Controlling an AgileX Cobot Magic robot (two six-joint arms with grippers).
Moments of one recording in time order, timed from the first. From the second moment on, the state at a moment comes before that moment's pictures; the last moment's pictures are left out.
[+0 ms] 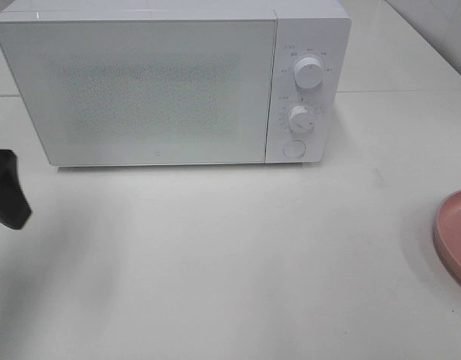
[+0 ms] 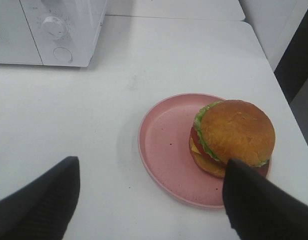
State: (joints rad) left arm -0.18 1.36 -0.92 -0.20 1.06 0.13; right arm 0.08 0.00 -0.51 -0.09 1.04 0.08
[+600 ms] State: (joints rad) left arm 0.00 0.98 -0.74 -0.18 1.11 0.11; right arm 0.08 0.00 -0.51 -0.09 1.04 0.08
